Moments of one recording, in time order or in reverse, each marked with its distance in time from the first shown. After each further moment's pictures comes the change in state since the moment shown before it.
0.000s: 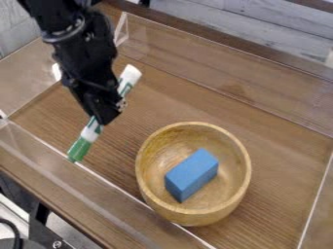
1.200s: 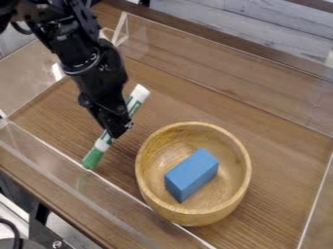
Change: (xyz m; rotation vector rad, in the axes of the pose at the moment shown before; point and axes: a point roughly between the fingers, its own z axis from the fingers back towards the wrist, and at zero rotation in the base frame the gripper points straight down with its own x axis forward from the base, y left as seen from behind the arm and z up) arm 0.009 0.017 -0.043 0.022 -0.039 -0.069
